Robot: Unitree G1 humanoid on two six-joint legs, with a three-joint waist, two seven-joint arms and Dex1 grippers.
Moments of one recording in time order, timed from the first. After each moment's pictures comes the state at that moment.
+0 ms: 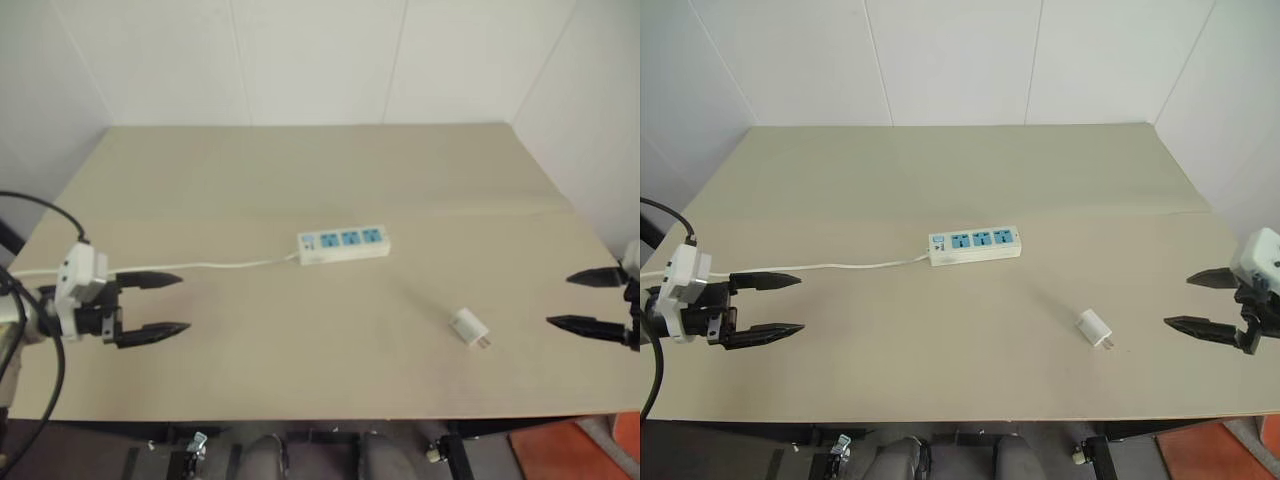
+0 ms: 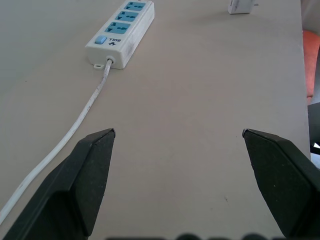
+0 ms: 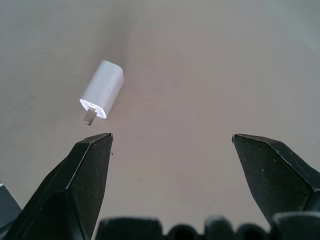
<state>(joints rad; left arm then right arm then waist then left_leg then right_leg) -0.12 1.00 0.34 0.05 -0.55 0.24 -1.45 0.02 -1.22 -0.53 0.02 0.35 0.37 1.32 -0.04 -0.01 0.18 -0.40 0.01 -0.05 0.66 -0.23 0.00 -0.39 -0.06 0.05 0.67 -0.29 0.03</state>
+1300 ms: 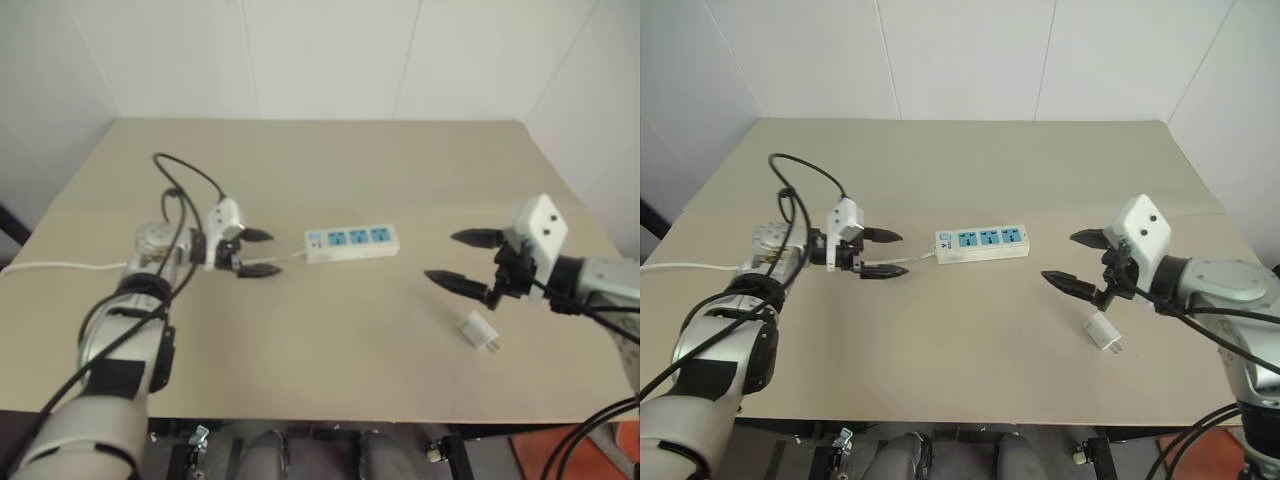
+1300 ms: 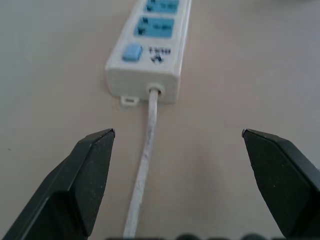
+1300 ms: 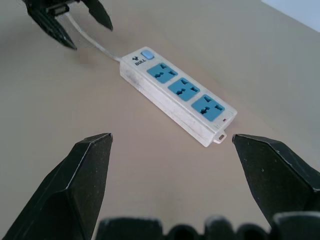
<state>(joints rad) -1.08 0.50 -0.12 1.29 0.04 -0.33 -1.34 -0.29 -0.90 -0.22 -0.49 0.53 0.74 0.81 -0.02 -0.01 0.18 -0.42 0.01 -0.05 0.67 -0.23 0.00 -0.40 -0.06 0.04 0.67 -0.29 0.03</state>
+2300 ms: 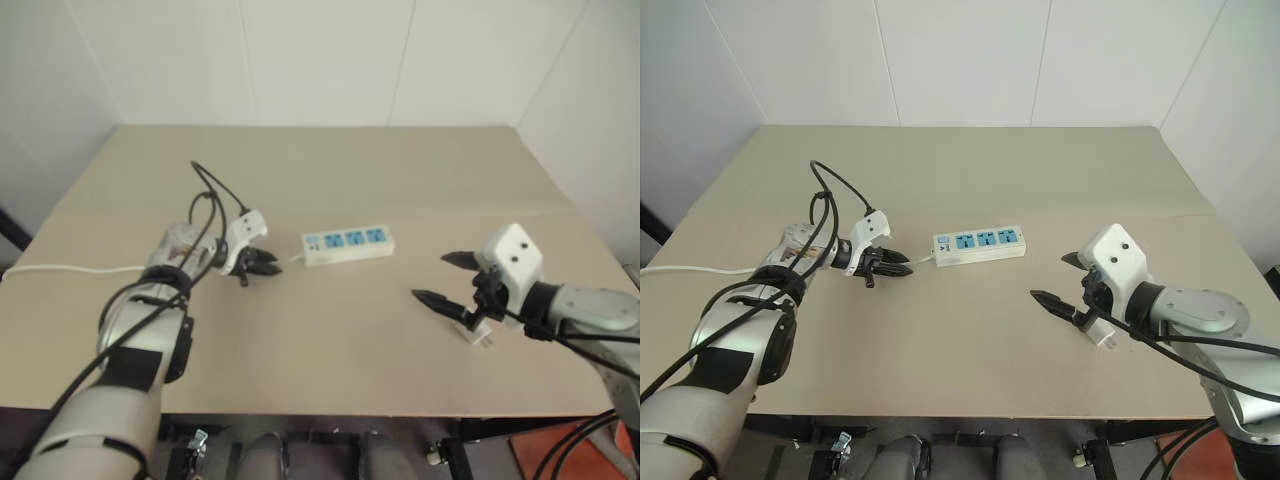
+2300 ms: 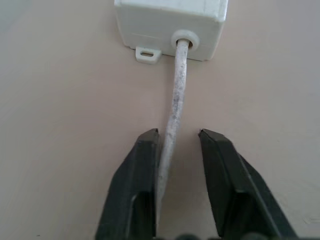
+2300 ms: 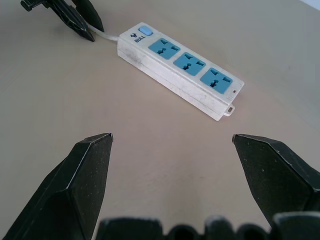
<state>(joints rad) -1.15 0.44 -0.12 1.35 0.21 -0.16 -1.20 -0.19 -0.88 -0.18 -0.60 0.52 0.82 0.65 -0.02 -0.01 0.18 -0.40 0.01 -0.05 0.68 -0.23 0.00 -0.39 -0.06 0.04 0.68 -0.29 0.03</state>
